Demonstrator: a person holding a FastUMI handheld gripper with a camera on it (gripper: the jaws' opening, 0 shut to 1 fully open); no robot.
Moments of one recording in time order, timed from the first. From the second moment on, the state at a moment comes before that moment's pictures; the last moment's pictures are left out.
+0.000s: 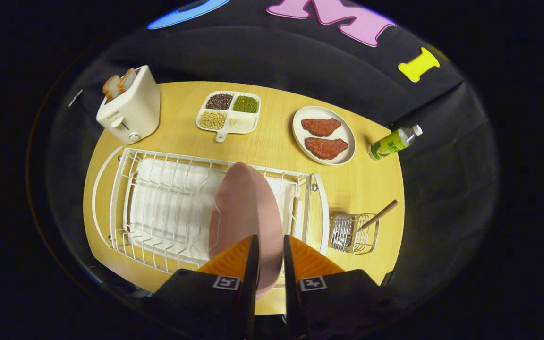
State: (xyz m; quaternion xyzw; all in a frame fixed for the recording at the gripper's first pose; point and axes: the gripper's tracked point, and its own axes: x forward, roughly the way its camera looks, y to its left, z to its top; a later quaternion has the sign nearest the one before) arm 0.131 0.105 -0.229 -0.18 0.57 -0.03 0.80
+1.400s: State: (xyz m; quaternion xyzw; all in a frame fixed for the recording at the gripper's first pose) arm -0.031 0.054 -0.190 0.12 0.54 0.03 0.83
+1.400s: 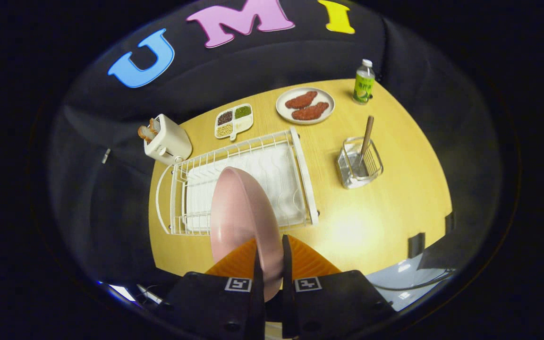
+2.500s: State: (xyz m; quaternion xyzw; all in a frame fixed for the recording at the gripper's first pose) arm -0.112 -0.005 -0.394 0.27 0.60 0.10 0.74
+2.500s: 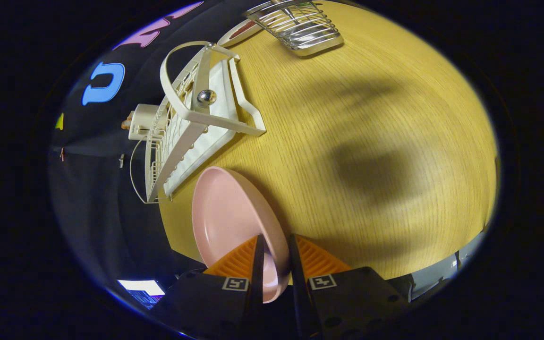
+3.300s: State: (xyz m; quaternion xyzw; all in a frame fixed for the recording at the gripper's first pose) arm -0.039 -0.088 -0.244 0.14 0.40 0.08 0.90
